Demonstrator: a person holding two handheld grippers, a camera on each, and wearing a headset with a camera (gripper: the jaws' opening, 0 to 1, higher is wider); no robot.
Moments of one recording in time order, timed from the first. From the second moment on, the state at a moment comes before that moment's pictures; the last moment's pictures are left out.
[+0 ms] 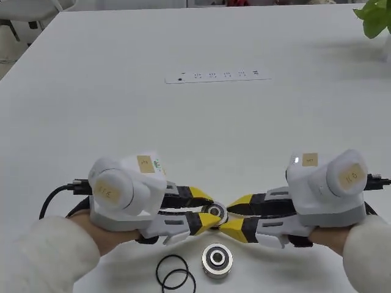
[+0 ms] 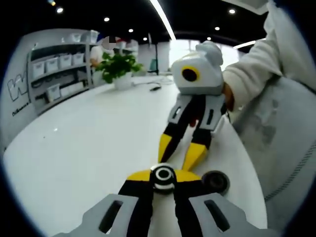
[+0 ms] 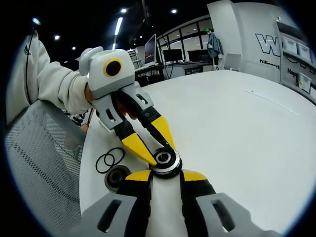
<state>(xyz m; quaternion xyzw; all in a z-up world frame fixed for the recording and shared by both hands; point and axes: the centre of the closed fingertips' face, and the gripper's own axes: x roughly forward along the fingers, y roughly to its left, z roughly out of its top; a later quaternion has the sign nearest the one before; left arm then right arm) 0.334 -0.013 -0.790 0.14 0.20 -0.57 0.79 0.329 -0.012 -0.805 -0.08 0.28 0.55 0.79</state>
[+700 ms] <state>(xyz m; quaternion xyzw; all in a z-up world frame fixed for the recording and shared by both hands) 0.330 -0.013 -0.791 0.12 0.20 -0.56 0.79 0.326 -0.014 -0.807 -0.11 0.28 0.55 0.78</state>
